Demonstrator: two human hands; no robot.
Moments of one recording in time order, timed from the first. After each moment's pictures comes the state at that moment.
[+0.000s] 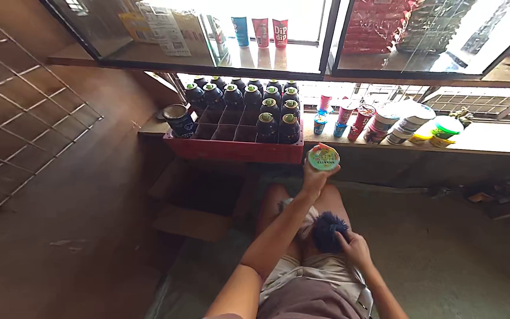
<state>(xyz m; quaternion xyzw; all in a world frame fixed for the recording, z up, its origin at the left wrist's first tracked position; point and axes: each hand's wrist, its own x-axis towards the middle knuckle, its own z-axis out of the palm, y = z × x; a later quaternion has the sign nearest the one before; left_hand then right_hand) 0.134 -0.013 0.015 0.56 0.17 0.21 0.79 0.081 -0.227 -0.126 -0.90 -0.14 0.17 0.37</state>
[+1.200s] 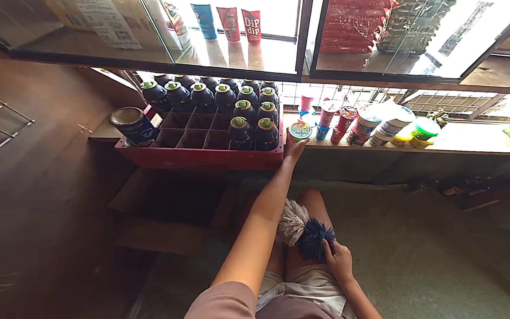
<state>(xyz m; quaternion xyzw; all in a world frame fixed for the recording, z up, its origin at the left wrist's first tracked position) 0.304 0.054 -0.047 0.68 0.15 0.31 0.65 0.070 -0.221 -0.169 -0.91 -0.17 -0.04 0.37</state>
